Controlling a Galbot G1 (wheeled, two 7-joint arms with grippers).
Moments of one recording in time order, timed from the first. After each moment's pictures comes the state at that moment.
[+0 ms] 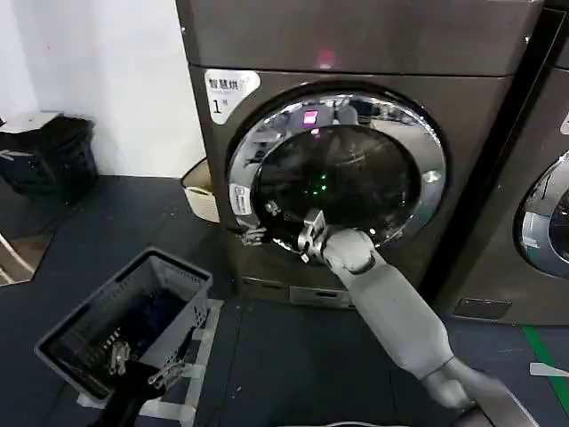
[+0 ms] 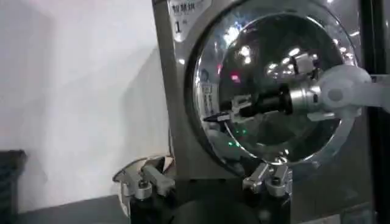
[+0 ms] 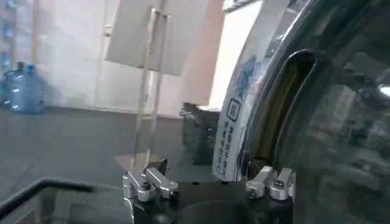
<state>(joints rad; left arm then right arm) 1.79 -1.44 -0.82 -2.29 -0.22 -0.05 0.39 -0.38 1.28 -0.10 1.36 0.37 -0.13 -0.70</state>
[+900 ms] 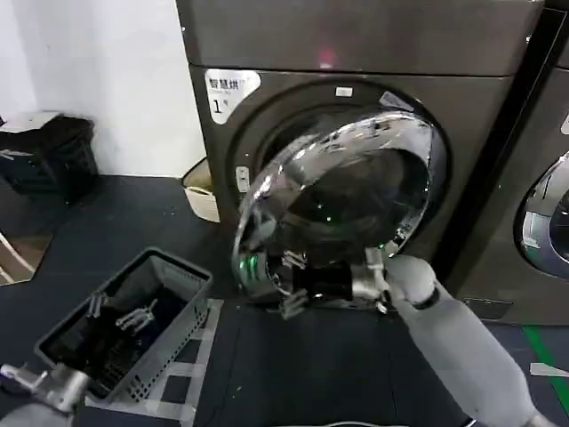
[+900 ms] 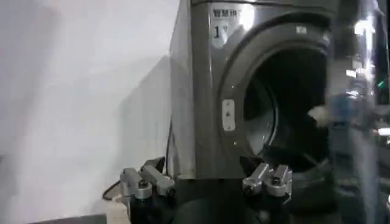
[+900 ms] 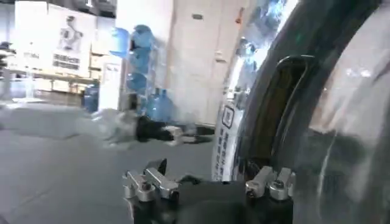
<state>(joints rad) 1.48 -1.04 -0.82 -1.95 -0.64 -0.10 0.38 -0.62 1.00 0.06 1.66 0.56 -0.10 -1.18</state>
